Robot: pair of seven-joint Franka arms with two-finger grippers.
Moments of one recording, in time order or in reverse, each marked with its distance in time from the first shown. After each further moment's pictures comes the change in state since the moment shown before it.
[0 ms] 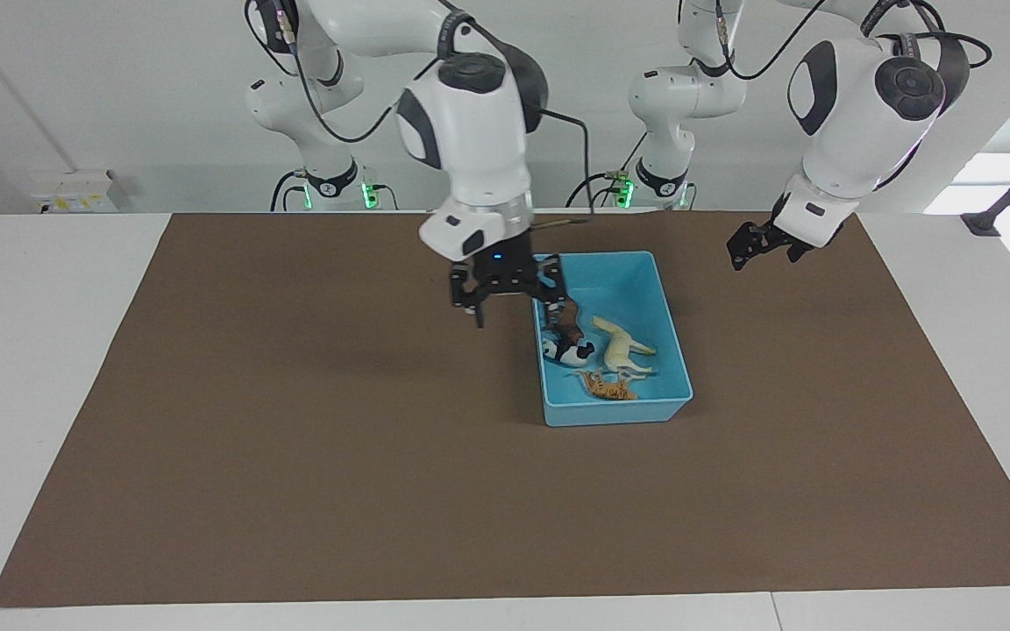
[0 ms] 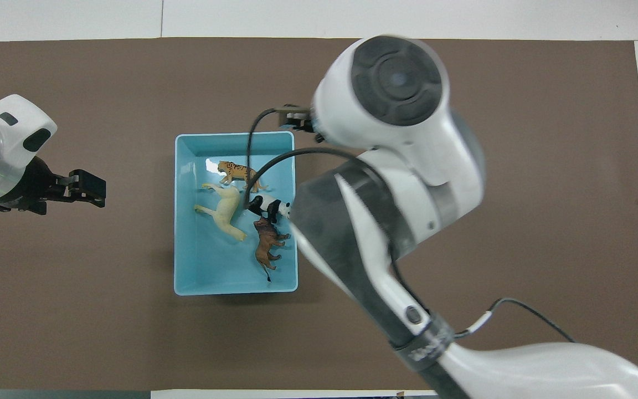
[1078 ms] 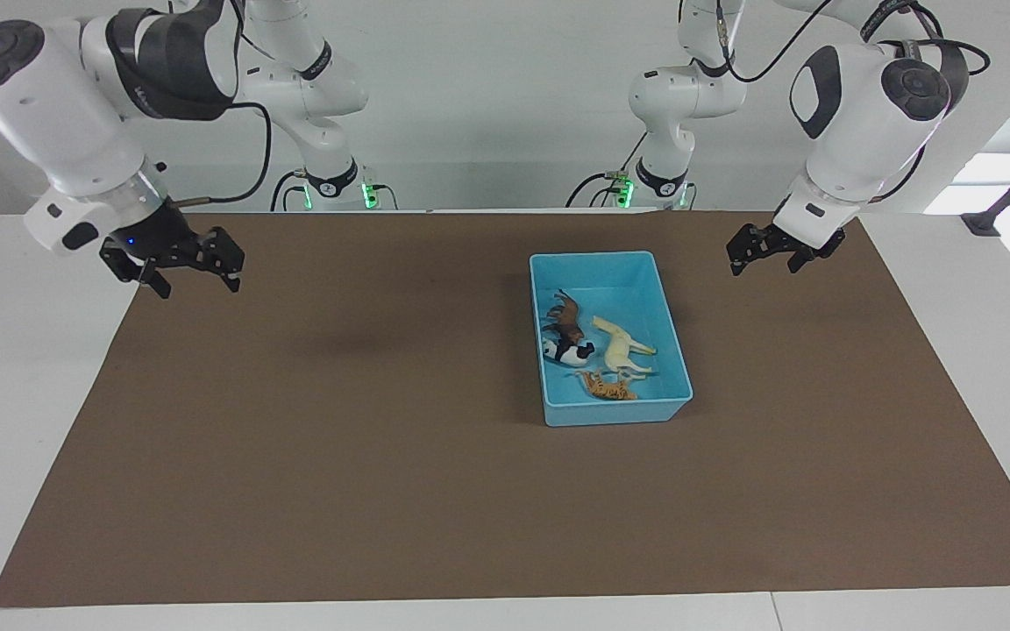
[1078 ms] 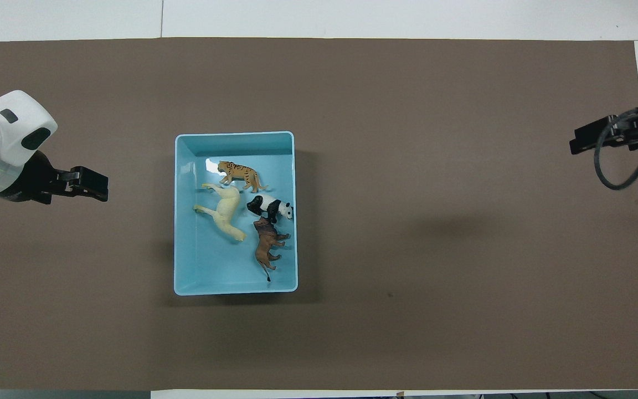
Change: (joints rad) left arm 0.002 0.006 0.008 -0.001 -0.028 0.041 0.103; right arm -0.485 -0.333 -0.001 -0.313 -0.029 -0.292 -0.560
